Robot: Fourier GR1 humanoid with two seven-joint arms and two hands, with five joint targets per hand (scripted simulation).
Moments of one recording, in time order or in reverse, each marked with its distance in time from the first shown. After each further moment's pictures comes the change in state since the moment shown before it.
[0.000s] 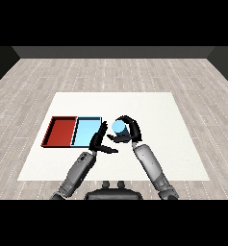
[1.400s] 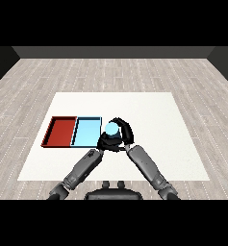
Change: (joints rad) left arm -0.145 -0.001 -0.158 0.185 0.177 0.110 -0.127; right arm -0.040 0.002 0.146 0.053 -0.208 -0.129 -0.083
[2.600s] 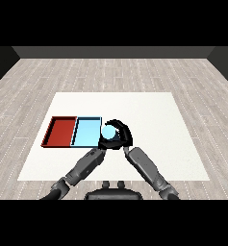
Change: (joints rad) left arm -0.084 0.000 -0.086 0.152 0.278 0.117 -0.259; right arm 0.016 -0.010 0.054 -0.002 -0.160 0.013 -0.074
